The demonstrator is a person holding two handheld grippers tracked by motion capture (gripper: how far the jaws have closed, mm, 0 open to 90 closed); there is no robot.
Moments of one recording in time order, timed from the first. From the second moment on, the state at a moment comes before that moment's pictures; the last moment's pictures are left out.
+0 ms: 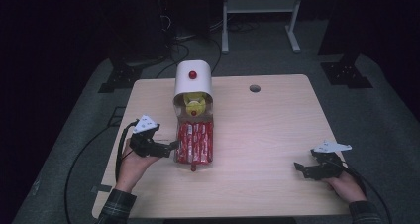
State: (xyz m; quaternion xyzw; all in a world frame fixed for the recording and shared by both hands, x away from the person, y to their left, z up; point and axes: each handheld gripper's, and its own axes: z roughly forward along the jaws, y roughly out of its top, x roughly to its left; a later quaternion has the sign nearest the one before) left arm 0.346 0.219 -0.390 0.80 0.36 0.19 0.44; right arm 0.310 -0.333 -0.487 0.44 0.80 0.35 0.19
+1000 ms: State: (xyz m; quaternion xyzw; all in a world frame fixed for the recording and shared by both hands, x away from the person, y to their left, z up) left arm 0.356 0.191 -0.390 0.80 0.35 0.18 0.45; right arm 0.310 -0.333 -0.487 0.44 0.80 0.35 0.19
